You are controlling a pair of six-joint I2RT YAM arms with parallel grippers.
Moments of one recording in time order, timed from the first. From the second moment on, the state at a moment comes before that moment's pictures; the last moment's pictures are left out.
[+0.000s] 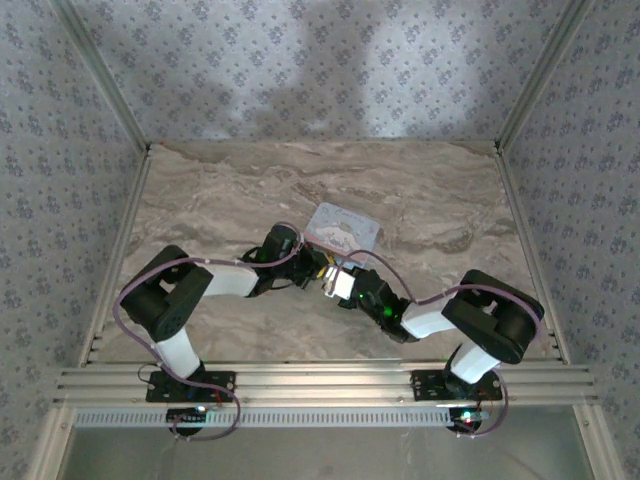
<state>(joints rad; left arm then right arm) -0.71 1.72 0.71 0.41 0.40 -1.43 0.92 1.58 0.35 0.79 0.29 -0.54</state>
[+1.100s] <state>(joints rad) -0.71 1.72 0.71 0.42 0.35 -1.43 0.90 1.70 0.34 1.00 0.28 -0.19</state>
